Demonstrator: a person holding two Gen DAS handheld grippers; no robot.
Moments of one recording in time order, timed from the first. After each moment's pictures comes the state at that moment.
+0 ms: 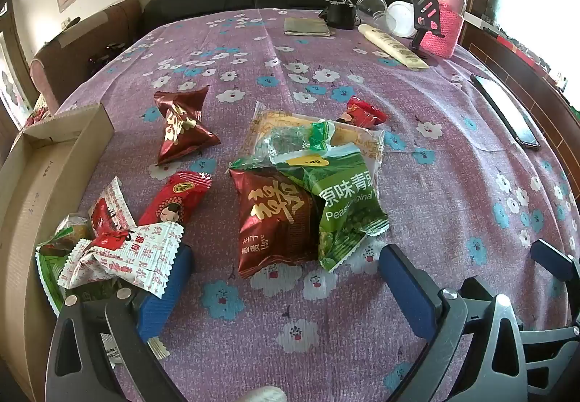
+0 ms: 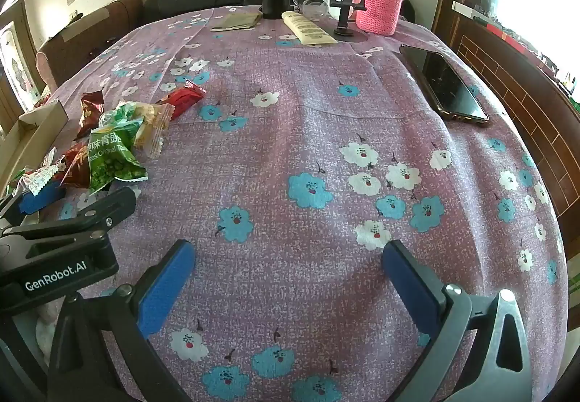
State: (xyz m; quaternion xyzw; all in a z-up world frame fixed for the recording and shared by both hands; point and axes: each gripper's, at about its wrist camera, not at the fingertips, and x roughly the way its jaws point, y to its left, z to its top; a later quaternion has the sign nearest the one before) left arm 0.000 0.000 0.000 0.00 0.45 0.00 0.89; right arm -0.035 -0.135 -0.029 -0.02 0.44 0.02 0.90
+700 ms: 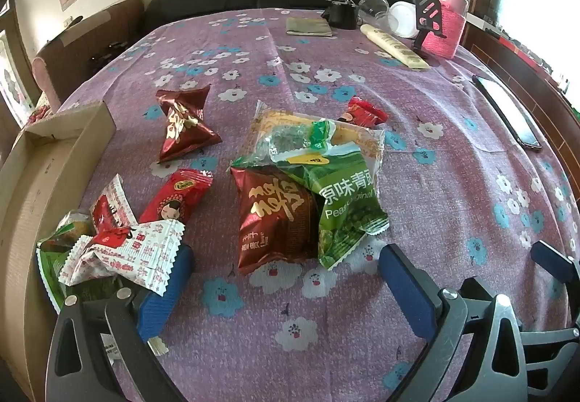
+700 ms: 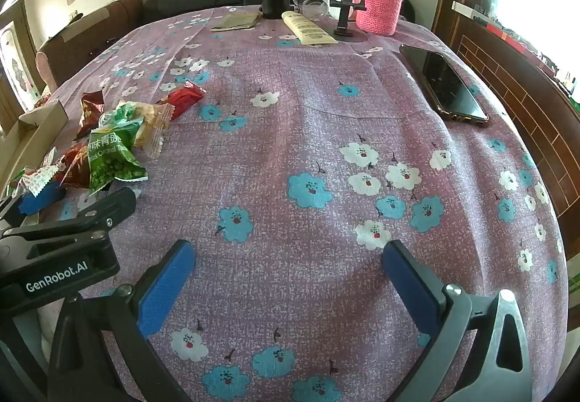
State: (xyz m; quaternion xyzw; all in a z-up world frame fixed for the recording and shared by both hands) left arm 0.000 0.001 0.000 -0.01 0.45 0.01 0.89; right arm -0.035 -0.134 -0.029 -0.02 0.43 0.02 0.90
